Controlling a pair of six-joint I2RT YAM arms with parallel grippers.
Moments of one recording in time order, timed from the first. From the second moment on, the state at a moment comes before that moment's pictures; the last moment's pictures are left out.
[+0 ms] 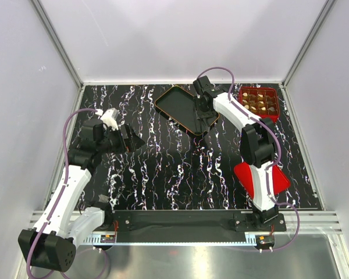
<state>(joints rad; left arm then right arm) -0.16 0.91 0.82 -0.53 0.40 -0.39 0.46 2.17 1.91 -0.81 0.16 0.25</state>
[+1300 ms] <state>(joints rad) -0.16 0.91 0.82 -0.53 0.40 -0.39 0.02 1.76 1.62 -0.89 0.14 0.26</state>
